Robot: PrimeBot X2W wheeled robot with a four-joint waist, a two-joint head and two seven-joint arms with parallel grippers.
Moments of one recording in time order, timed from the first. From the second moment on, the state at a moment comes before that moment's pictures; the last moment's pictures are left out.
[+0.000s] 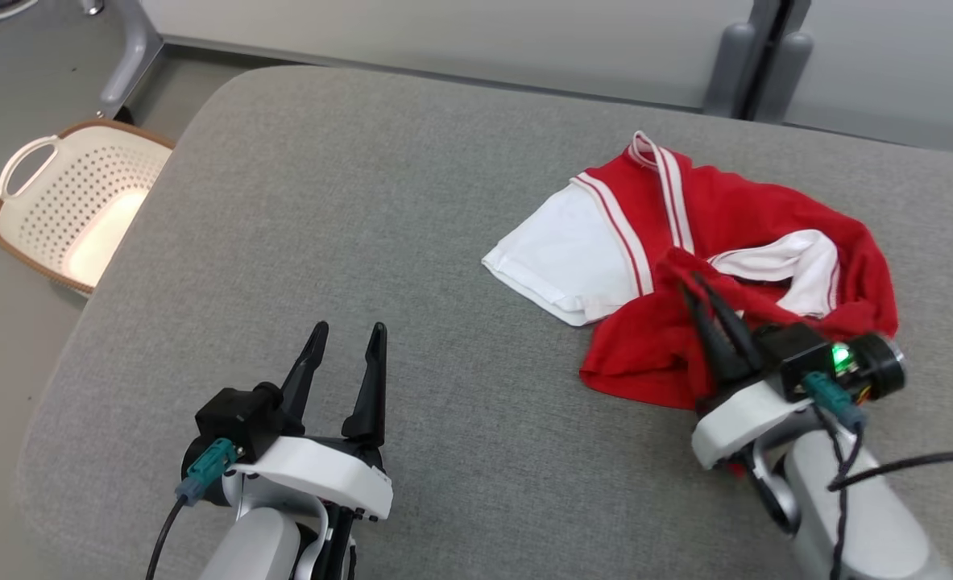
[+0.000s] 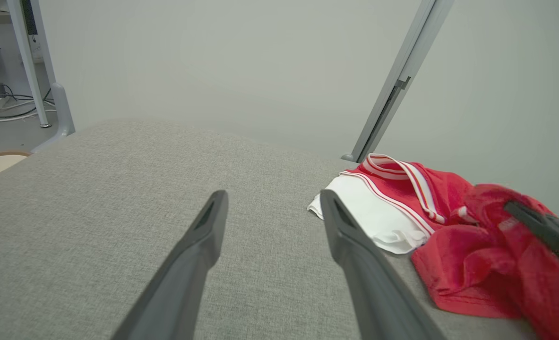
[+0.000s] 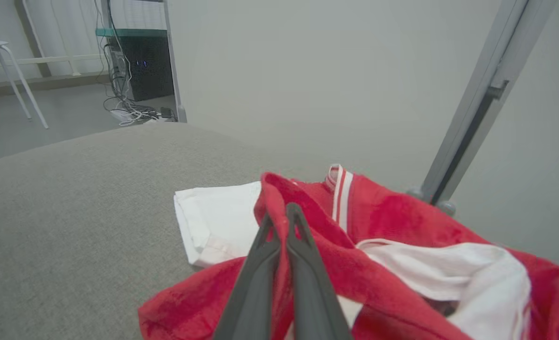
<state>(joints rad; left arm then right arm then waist) -0.24 0.05 -0.32 0.35 -0.47 -0.01 -0.26 -0.42 -0.13 0.29 0.54 0.01 0.13 -0.26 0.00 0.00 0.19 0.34</state>
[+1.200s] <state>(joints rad) -0.23 0.05 -0.31 0.39 -0.45 -0.03 -0.26 -0.26 -0.28 -0.17 0.19 0.00 0.13 -0.07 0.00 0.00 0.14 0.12</state>
